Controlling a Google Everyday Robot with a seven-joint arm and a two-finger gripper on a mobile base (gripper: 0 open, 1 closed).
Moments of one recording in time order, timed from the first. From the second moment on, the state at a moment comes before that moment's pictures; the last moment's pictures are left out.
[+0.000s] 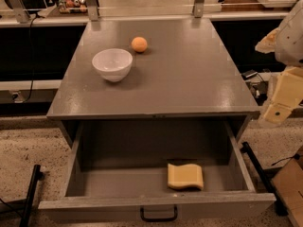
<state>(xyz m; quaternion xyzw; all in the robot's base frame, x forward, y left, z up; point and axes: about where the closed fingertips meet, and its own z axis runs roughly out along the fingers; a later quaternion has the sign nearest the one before) 0.438 -0.217 0.977 -0.60 0.78 -0.04 0.16</state>
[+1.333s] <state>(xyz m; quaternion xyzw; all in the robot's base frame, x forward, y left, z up) 0.430 -0.161 0.905 -0.64 0.75 -0.01 0.18</state>
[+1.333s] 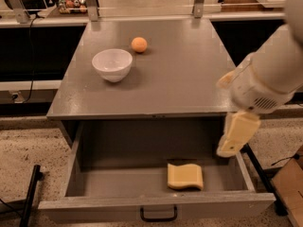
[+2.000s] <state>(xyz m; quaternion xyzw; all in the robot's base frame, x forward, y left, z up) 0.407 -0.116 0.783 -0.65 0.74 0.06 0.15</state>
